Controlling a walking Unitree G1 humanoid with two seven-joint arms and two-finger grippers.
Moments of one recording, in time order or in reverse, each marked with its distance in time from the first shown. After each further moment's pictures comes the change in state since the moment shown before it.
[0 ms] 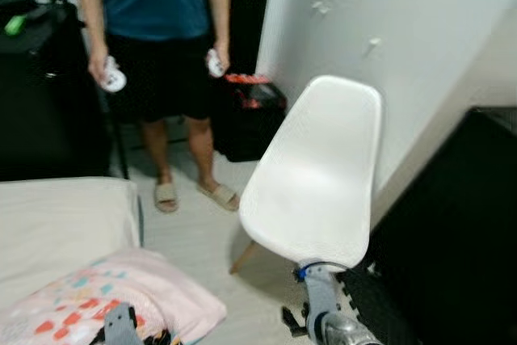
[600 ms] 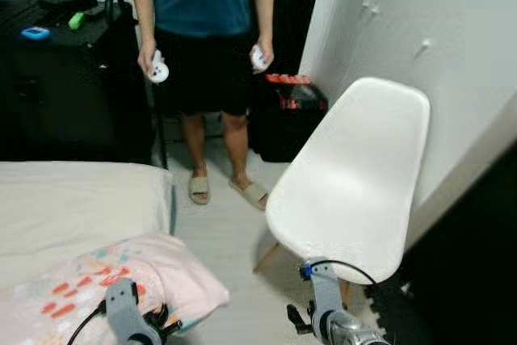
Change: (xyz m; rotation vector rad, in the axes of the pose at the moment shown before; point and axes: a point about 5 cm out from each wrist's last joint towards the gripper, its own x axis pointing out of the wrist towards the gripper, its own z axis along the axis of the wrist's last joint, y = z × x) left arm 0.006 -0.006 0.031 0.107 -0.104 -0.009; right arm -0.002 -0.010 -0.002 0.034 -0.004 -0.030
